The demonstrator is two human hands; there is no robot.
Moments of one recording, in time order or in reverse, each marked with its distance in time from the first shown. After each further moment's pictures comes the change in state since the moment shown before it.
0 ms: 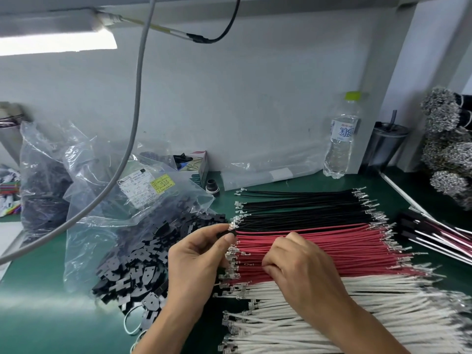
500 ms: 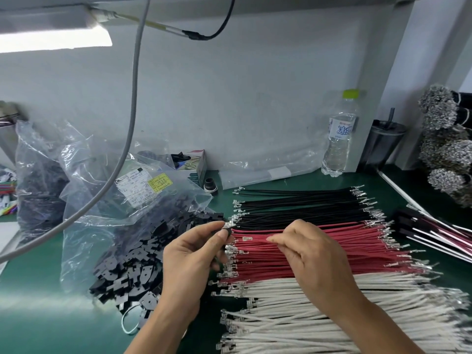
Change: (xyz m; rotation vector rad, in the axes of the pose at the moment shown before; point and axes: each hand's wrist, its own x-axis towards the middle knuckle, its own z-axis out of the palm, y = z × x) left_hand 0.002 0.002 -0.004 -0.093 -0.025 -0.072; right_hand 0.002 0.013 -0.010 0.159 0.186 0.104
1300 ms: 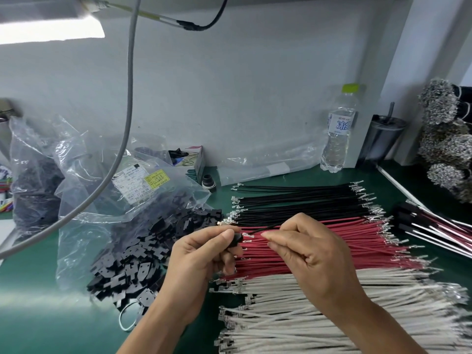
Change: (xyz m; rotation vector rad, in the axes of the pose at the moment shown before) left_hand -0.003 0.002 0.001 -0.126 -0.238 -0.129; right_hand -0.001 -0.013 -0.010 0.192 0.133 -0.067
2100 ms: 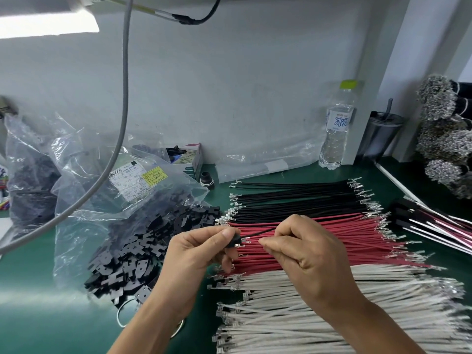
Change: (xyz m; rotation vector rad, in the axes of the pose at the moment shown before) left_hand -0.004 0.007 -0.001 0.125 -0.010 0.016; right_hand -0.004 -0.001 0.000 -0.131 -0.044 -0.101
